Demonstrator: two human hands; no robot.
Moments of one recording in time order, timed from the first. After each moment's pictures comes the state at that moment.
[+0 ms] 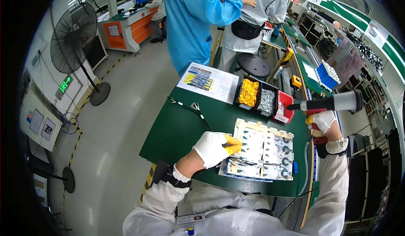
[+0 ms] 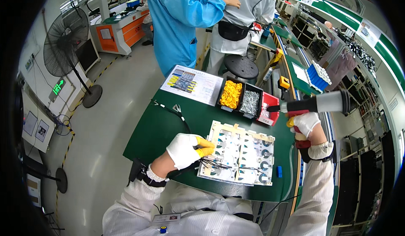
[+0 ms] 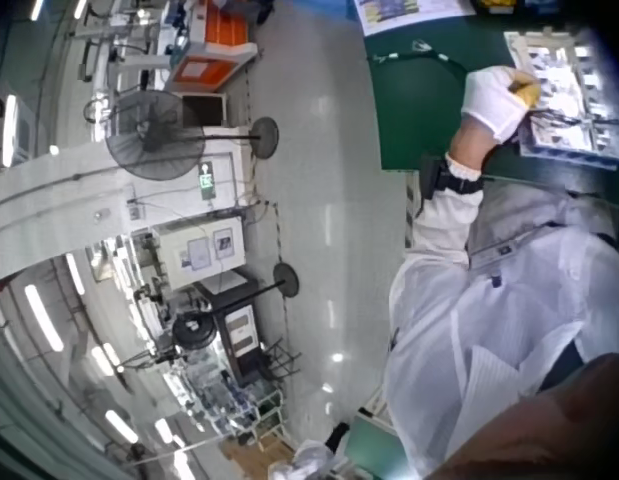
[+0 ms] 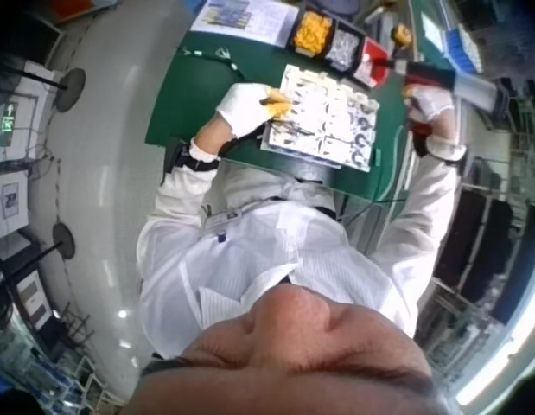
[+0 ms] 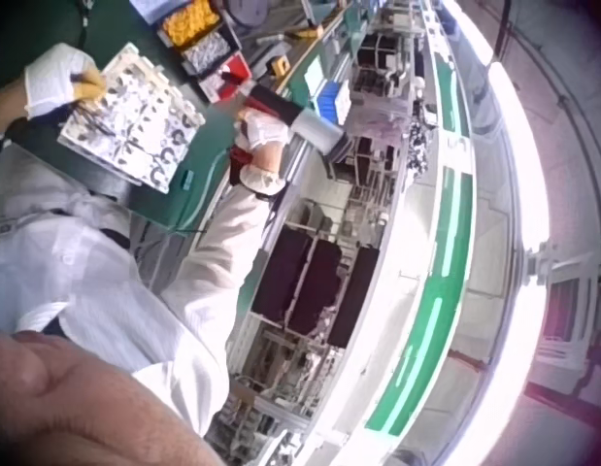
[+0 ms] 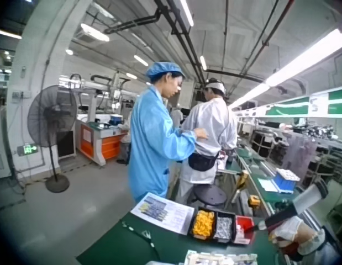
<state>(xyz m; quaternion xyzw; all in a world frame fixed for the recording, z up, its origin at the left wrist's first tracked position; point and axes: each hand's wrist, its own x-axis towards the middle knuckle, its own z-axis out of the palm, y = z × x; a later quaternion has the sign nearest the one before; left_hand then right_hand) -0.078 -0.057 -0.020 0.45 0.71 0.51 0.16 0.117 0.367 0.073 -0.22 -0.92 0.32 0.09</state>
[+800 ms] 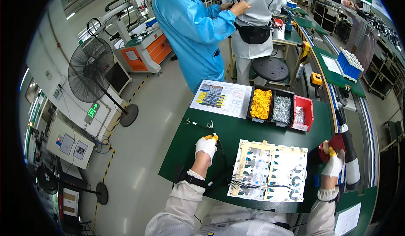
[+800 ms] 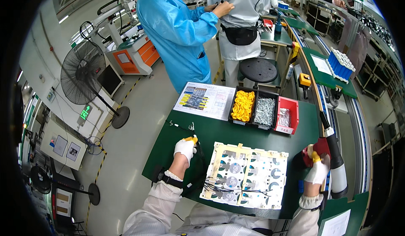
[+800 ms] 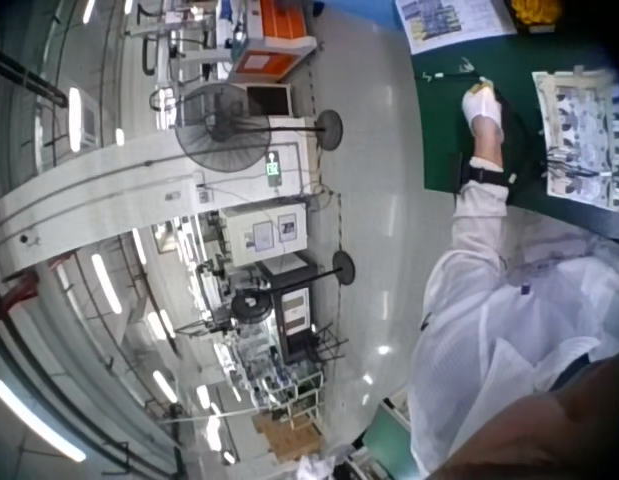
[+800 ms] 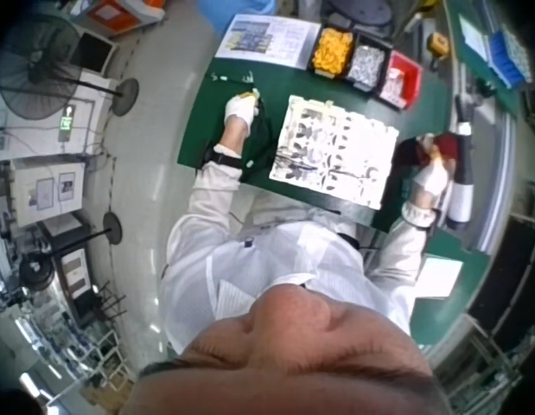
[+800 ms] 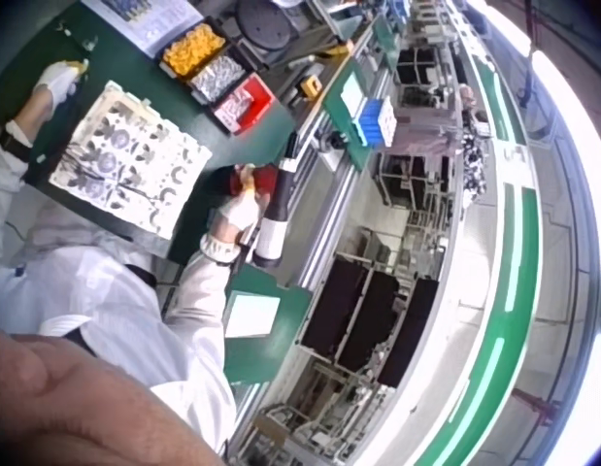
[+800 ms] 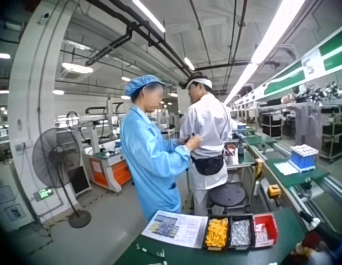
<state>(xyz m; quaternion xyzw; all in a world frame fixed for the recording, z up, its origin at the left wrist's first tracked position) -0.162 -0.016 -0.119 -0.13 0.73 0.63 0.22 0.170 0.340 -0.101 -0.35 -0.60 0.53 0.50</state>
